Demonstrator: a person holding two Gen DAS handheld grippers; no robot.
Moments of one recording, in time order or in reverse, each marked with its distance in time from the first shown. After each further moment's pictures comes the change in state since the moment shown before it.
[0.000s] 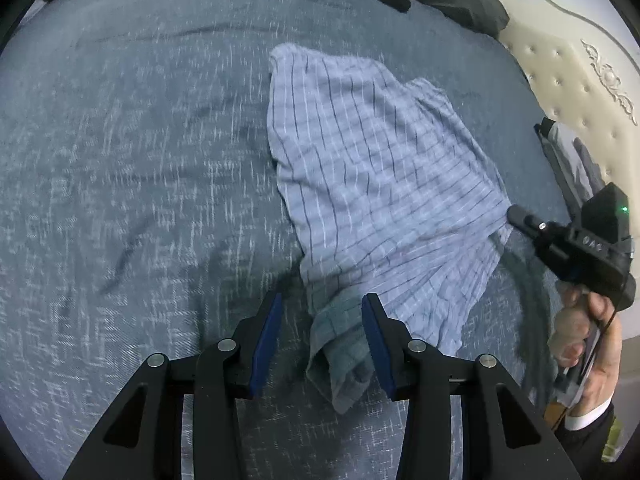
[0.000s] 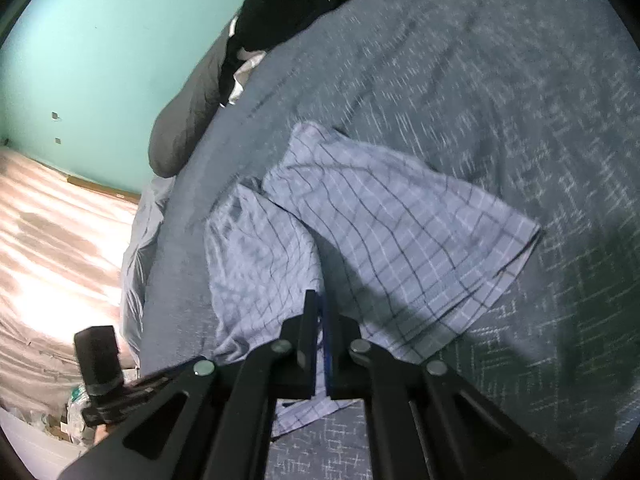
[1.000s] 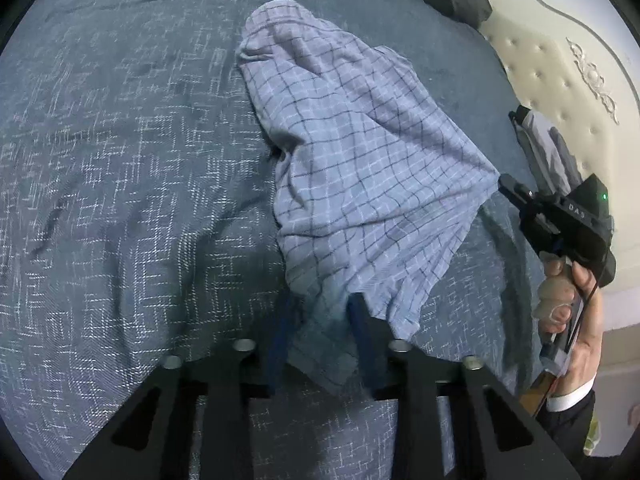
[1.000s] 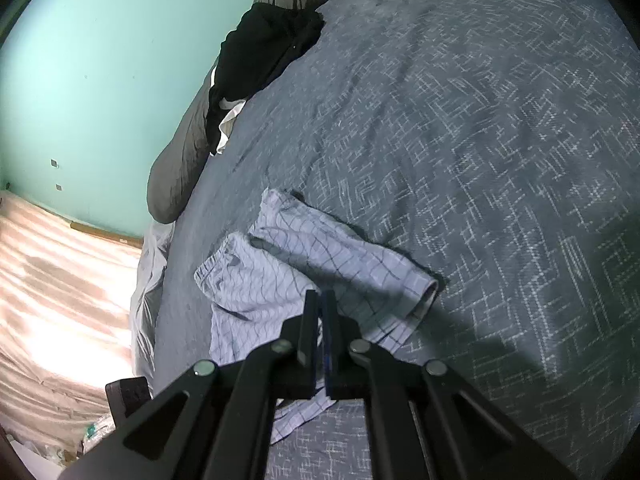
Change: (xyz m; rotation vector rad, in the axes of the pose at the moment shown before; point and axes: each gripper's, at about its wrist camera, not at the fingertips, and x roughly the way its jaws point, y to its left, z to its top) left arm 0.017 -0.030 -0.023 0.004 0.049 -0.116; right arm -0.044 -0.040 0.014 0.105 -0.116 0.009
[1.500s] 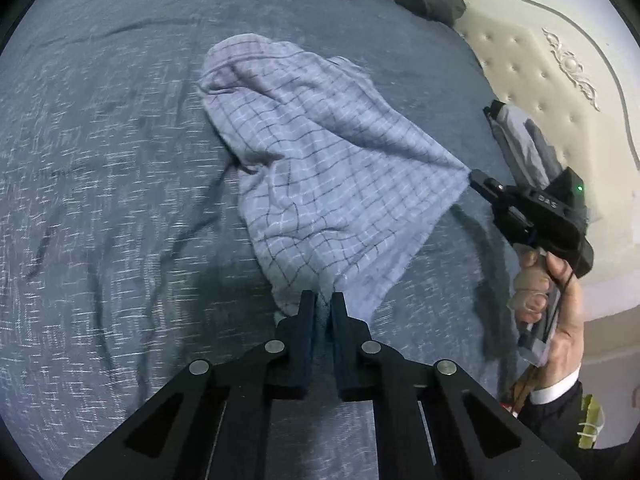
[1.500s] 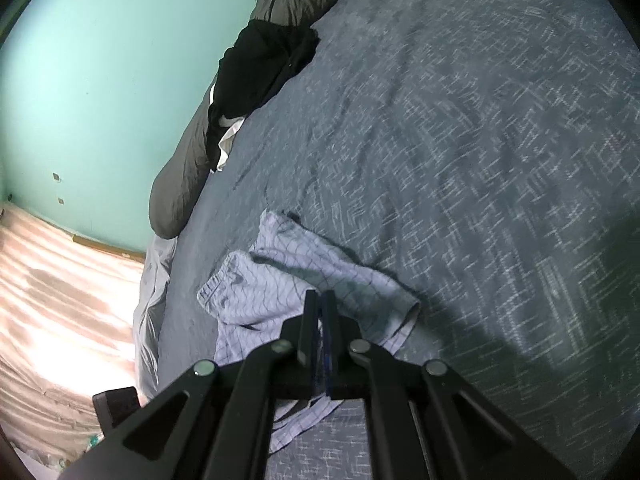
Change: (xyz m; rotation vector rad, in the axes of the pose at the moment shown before) left arm -0.017 -0.006 0.003 0.061 -0.014 -0.044; right arm -0.015 -0.008 0.011 0.023 -0.050 0.002
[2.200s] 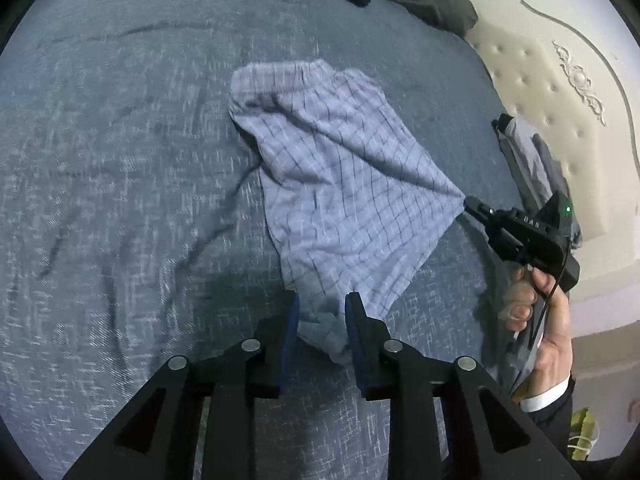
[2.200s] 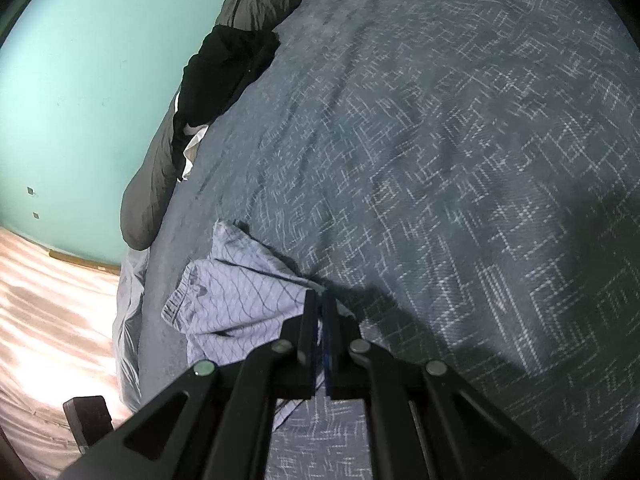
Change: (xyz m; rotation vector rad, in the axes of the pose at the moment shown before) left arm -0.025 0.013 0.005 -0.060 -0.009 0.011; right arm -0.001 -0.024 0.005 0.046 -0.005 -0.100
